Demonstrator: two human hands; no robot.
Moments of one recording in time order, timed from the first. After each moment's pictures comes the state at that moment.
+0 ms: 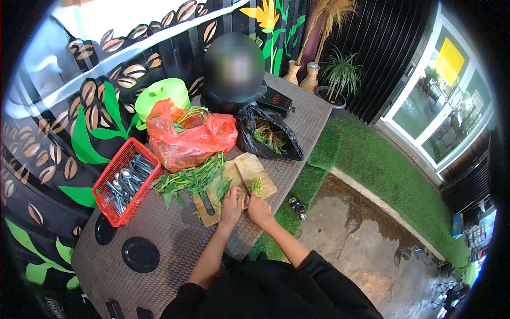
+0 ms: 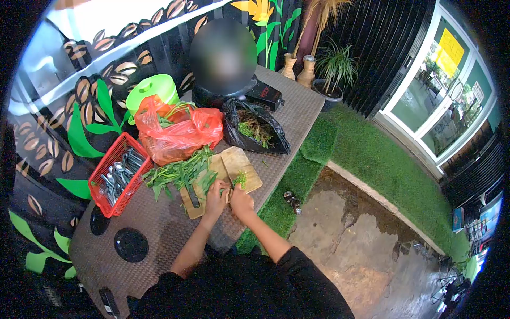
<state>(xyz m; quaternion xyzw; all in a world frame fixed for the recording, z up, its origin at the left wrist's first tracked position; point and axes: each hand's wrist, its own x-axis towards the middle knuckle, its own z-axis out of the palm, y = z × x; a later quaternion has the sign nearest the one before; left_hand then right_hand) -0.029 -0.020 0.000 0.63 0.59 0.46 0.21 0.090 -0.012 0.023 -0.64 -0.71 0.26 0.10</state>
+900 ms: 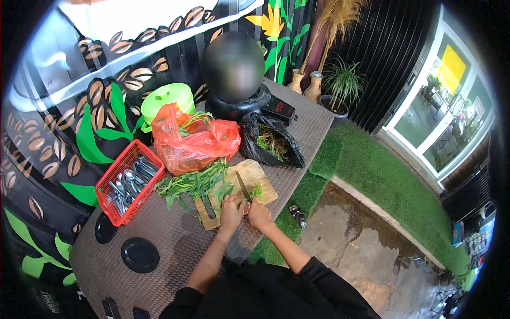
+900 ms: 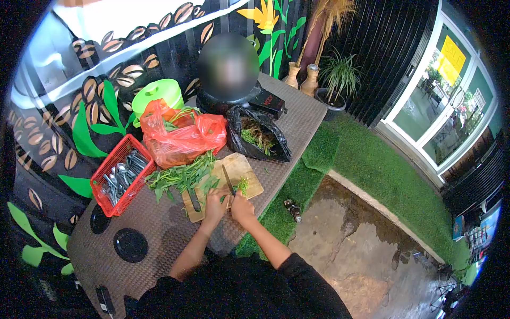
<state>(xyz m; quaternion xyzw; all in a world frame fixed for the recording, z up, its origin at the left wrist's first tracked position) -0.030 -0.027 0.009 0.67 0.59 0.45 0.08 0.089 -0.015 0.032 -0.63 -0.72 0.27 0.10</state>
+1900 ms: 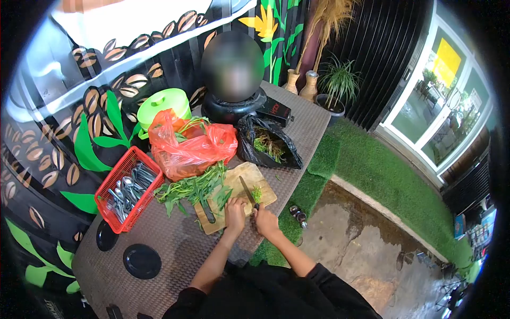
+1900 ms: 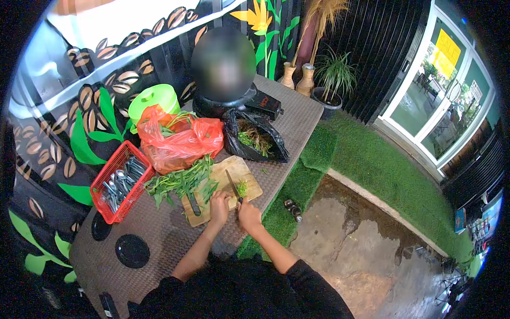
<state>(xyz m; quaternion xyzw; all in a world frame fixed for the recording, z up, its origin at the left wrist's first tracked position) -0.016 -0.019 0.002 0.65 0.63 0.42 0.09 0.113 -0.026 0.020 -0.65 -0.72 0.23 0.11</state>
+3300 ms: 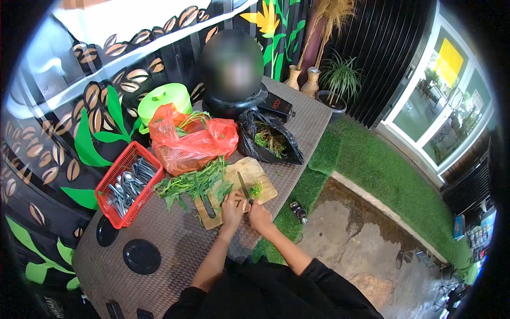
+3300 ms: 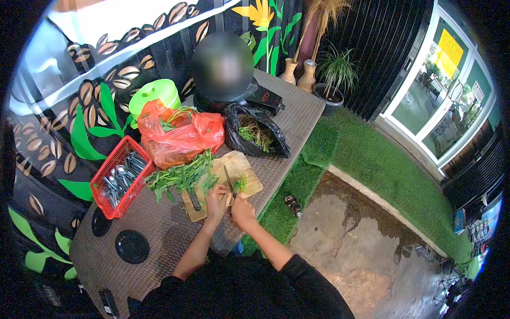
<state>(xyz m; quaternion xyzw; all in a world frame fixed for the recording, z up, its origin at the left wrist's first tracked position) -0.024 -0.026 0.010 0.58 0.61 0.49 0.19 0.090 -0.027 0.026 -0.65 -0.71 0.26 0.12</state>
